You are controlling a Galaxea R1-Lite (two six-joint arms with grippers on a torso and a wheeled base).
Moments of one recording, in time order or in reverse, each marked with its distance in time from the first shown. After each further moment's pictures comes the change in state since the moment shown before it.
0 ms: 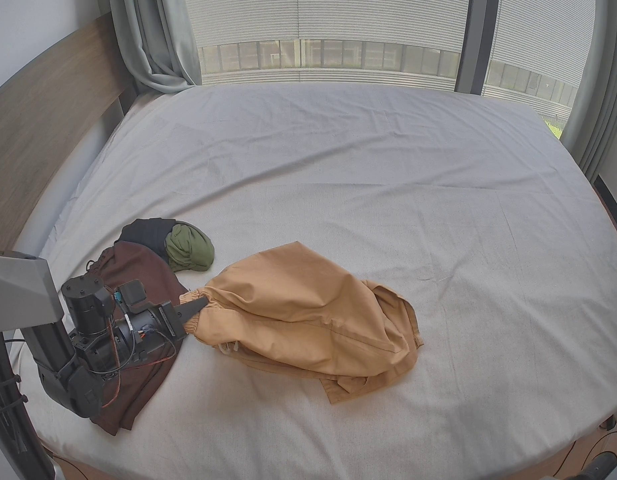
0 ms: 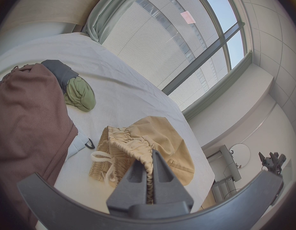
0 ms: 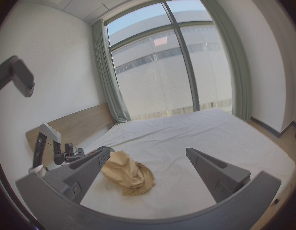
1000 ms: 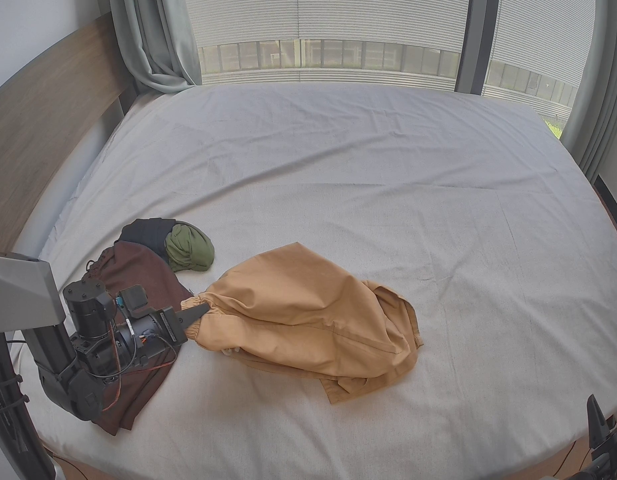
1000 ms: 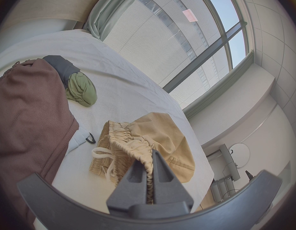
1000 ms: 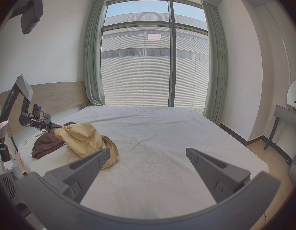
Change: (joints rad) left arm -0.005 0.009 0.022 0.000 -0.006 -0.001; right arm -0.135 -0.434 0.403 0.072 -0.180 -0.209
